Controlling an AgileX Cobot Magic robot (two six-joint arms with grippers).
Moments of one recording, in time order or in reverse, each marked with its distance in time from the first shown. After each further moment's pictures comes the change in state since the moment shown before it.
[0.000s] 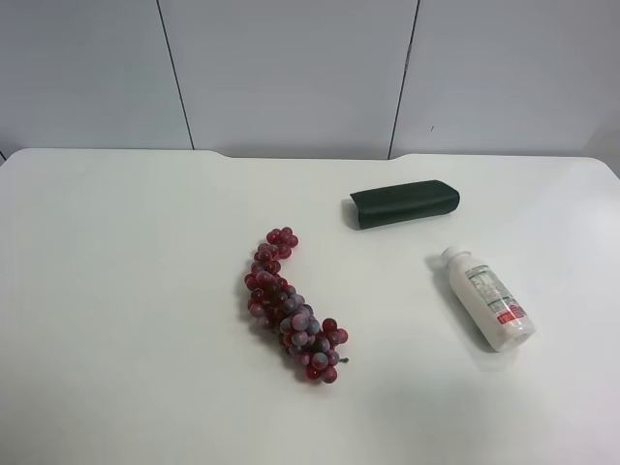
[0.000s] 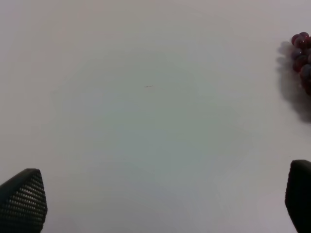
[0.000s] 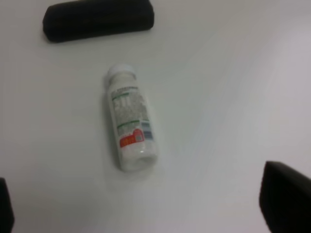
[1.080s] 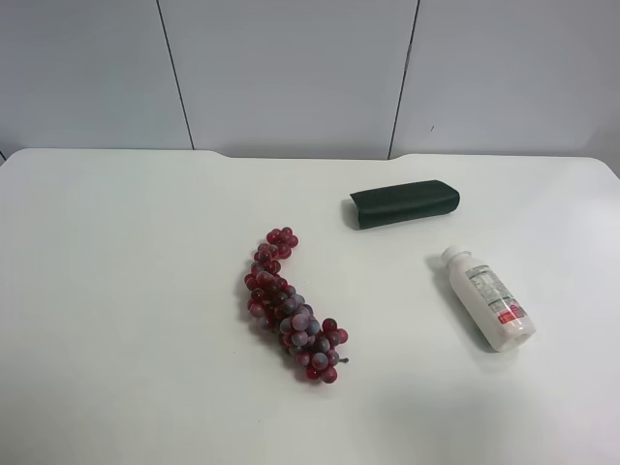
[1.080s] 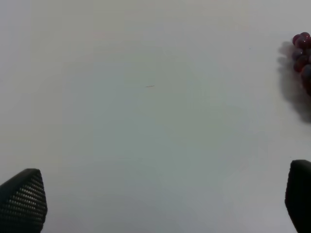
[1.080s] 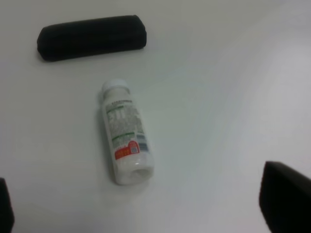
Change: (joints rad) left arm 0.000 0.000 0.000 0.003 0.000 -0.004; right arm 0.000 -0.079 0.052 -0.004 -0.036 0.007
